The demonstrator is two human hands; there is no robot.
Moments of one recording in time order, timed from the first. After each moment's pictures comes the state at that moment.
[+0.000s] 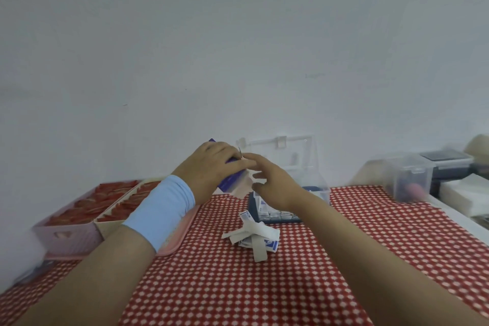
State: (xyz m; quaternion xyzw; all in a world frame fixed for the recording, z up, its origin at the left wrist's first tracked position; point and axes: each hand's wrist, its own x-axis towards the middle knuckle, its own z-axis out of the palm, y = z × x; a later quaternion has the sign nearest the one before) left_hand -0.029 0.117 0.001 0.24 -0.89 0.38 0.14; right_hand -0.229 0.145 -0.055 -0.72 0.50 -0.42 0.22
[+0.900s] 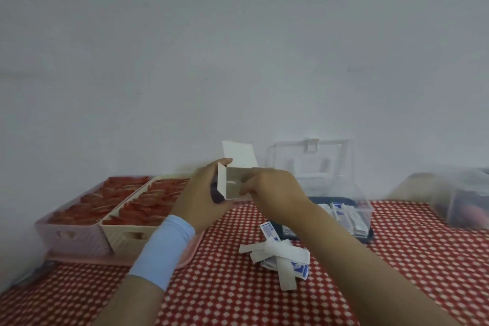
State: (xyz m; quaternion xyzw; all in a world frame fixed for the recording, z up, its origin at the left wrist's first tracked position) left_hand 0.014 0.077 -0.065 0.45 -0.78 -0.11 0.43; right_hand -0.176 0.085 -0.054 -0.83 0.48 -0.24 -0.17
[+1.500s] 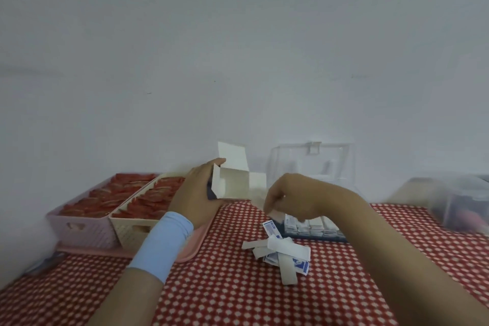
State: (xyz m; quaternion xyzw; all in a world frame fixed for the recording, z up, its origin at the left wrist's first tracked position) left_hand 0.033 0.082 -0.065 0.47 -0.78 -0.08 0.41; right_hand -0.209 0.124 -0.021 -0.82 0.54 -0.12 0.15
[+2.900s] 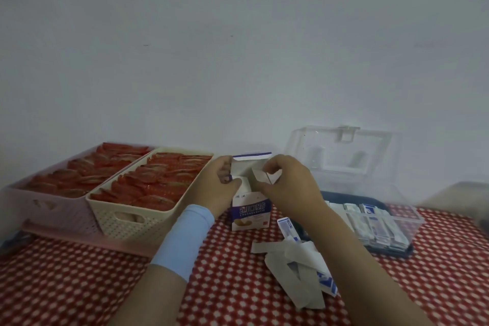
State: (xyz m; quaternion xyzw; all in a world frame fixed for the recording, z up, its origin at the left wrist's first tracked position) left_hand 0.016 0.004 -0.122 0.50 -0.65 -0.27 0.50; right_hand -0.157 0.037 -0.094 -0.70 0.60 -0.38 0.10
